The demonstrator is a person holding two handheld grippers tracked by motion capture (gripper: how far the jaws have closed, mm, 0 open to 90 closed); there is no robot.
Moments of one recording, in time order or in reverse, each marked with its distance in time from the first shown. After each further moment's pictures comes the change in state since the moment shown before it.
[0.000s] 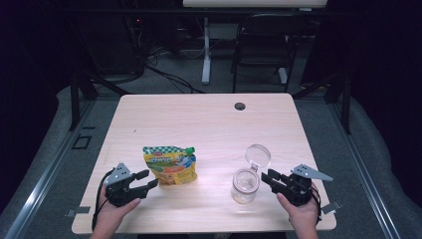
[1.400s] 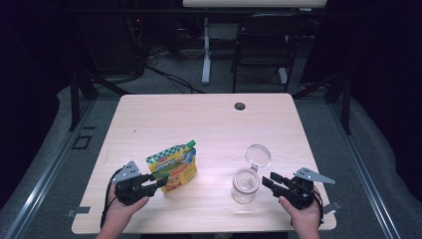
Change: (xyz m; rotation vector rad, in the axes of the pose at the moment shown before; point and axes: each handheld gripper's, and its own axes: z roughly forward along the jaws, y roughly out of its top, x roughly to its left) left arm -0.016 0.011 0.009 -0.028 -0.106 -0.019; right arm -0.007 -0.009 -0.002 0.014 0.026 0.041
